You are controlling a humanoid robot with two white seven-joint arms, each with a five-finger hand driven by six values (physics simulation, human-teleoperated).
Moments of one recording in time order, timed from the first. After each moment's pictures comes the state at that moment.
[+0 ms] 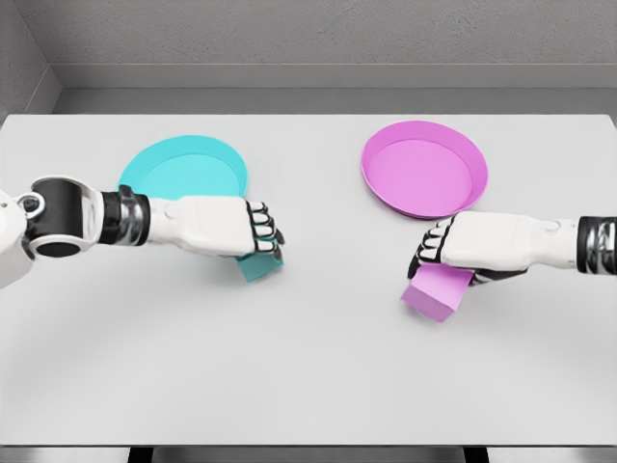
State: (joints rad) left arm -0.92 0.78 -1.10 -1.59 -0.66 -0.61 -0.34; right arm -0.50 -0.97 0.61 -1.75 0.29 -0.61 0.61
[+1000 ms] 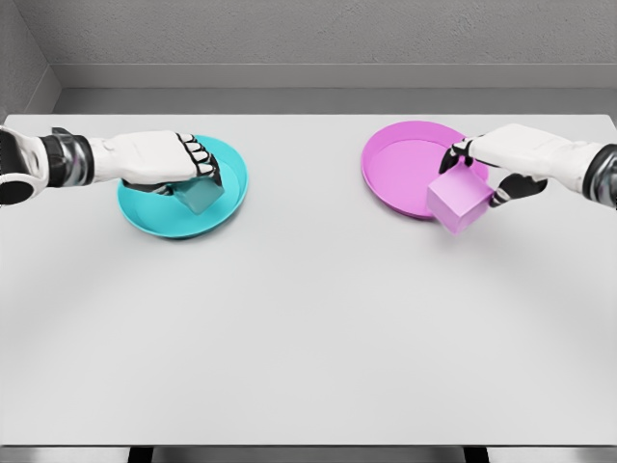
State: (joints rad) left arm -0.97 0.75 -1.01 -1.24 -0.61 -0.61 -0.35; right arm -0.63 -0.93 0.60 -1.74 0.29 -0.04 0.60
